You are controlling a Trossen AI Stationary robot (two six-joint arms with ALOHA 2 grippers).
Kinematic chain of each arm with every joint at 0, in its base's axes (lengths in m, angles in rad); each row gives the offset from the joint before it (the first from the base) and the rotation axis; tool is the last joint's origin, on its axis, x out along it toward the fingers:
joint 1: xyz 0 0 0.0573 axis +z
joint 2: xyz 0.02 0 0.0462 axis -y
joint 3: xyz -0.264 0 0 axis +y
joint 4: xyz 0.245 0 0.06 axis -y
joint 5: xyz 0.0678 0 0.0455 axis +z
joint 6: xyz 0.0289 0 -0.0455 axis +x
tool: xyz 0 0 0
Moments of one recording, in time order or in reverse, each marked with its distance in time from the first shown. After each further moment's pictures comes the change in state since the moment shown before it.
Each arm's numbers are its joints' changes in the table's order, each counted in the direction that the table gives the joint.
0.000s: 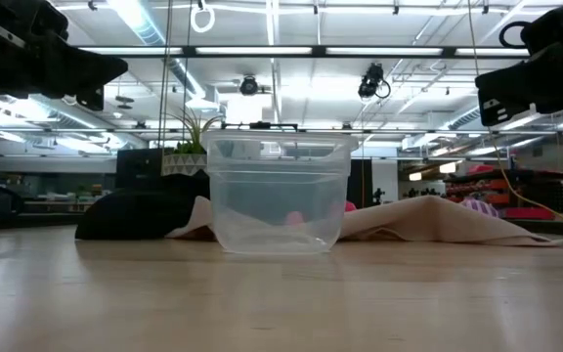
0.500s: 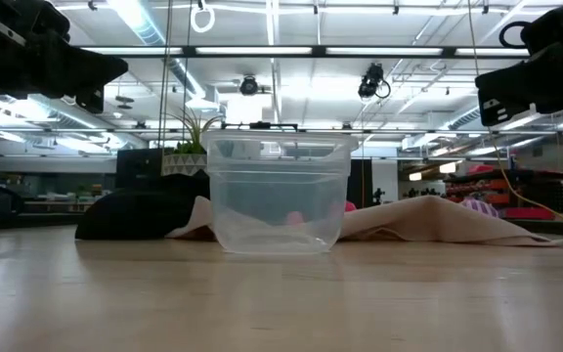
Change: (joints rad) left arm 0.000 0.000 0.000 0.000 0.000 -0.053; right arm 0.000 0.000 0.000 0.000 0.000 0.000
